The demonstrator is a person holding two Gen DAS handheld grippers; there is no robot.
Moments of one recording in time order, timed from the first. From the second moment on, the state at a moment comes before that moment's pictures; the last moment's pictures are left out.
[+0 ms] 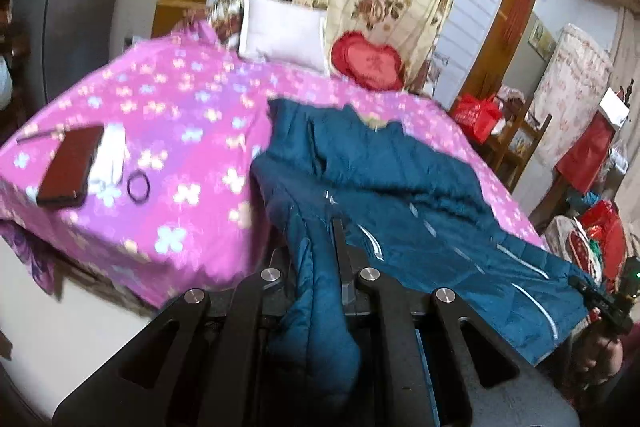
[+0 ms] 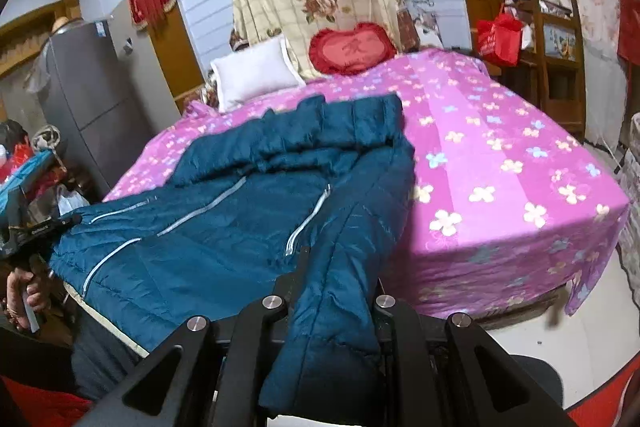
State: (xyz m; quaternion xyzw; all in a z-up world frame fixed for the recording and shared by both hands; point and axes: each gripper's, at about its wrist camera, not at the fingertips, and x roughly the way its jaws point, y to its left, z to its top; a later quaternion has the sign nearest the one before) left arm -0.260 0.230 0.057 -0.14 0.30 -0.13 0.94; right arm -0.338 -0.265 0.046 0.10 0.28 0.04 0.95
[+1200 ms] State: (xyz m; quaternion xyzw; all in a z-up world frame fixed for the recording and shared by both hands) left arm 0.134 0.124 0.049 -0.11 0.28 0.02 0.95; right arm 0.051 -0.325 0.065 0.15 0.22 -0.11 0.96
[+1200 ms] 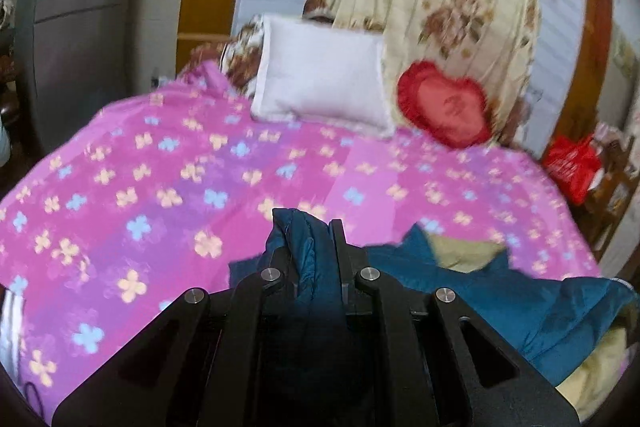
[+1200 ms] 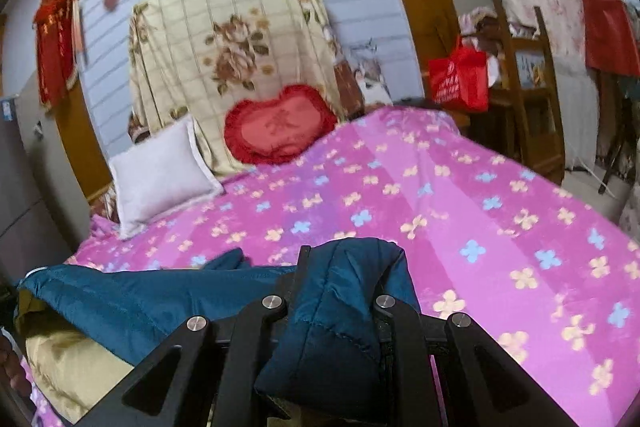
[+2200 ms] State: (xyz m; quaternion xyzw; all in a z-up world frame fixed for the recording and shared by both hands) left arm 0.131 0.148 0.044 -0.18 0.24 -0.03 0.95; right arm 0.053 -0.351 0.039 0.31 0.24 -0.05 0.92
